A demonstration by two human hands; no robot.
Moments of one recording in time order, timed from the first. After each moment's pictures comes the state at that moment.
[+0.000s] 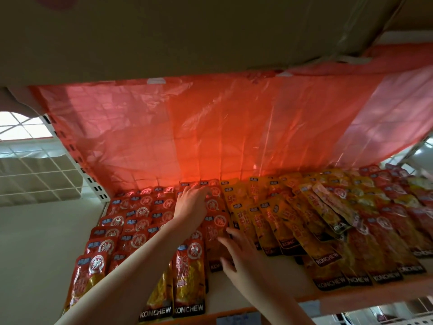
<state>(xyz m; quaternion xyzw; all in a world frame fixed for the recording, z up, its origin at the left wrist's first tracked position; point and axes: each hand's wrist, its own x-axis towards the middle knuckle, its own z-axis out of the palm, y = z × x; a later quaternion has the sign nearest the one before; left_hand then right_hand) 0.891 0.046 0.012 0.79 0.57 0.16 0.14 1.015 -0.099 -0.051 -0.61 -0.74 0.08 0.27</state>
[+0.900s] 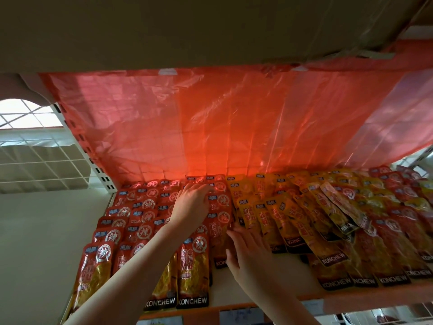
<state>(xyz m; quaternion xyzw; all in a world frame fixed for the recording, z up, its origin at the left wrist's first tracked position) 0.872 0.028 0.016 0.80 0.54 0.23 0.14 1.011 -0.100 -0.052 -0.64 -0.72 -0.05 0.26</state>
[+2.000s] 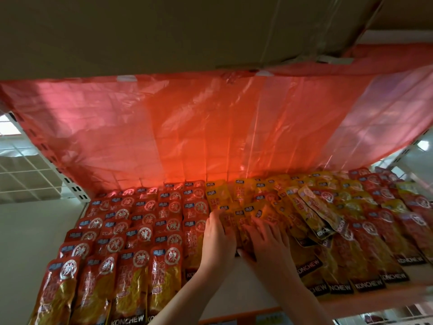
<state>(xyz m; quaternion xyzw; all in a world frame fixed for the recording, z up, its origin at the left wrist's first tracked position) 0.973 -0.050 0.005 0.60 0.59 0.33 0.43 1.094 -0.096 -0.035 -0.71 -0.68 -0.09 0.18</state>
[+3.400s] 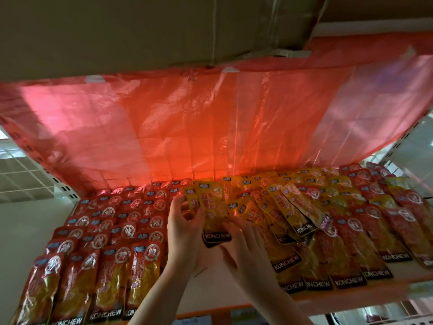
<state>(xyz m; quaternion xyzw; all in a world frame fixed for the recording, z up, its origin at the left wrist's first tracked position) 0.971 -0.053 0.037 0.49 0.56 0.52 0.42 1.093 -0.113 -0.027 -0.57 -0.72 -0.02 0.38</state>
